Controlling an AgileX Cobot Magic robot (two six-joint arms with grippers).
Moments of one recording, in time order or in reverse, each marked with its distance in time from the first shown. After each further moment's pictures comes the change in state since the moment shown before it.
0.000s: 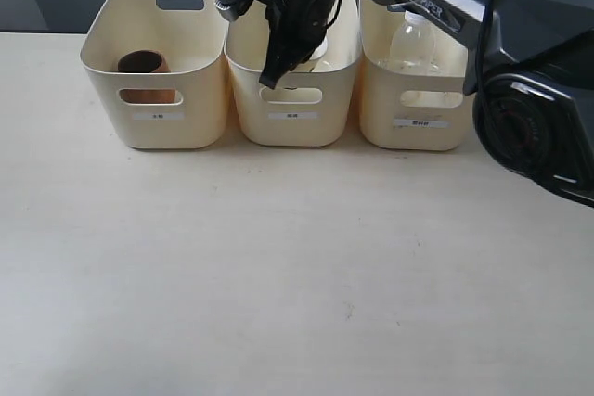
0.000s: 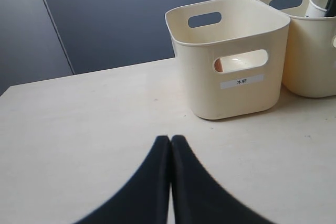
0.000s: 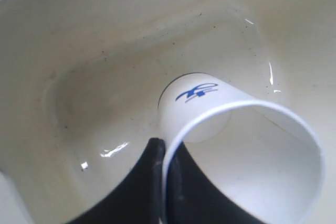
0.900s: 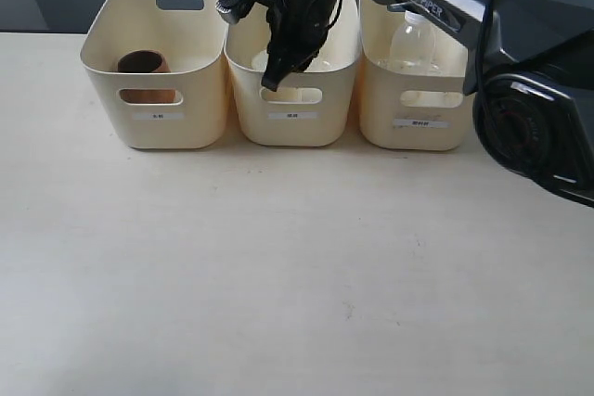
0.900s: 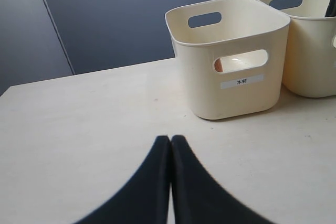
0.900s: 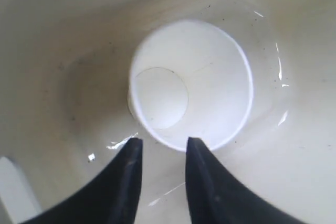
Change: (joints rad) left arm 0.000 0.000 0.000 0.000 0.000 0.000; right arm 0.000 0.000 -0.004 0.004 0.033 -0.007
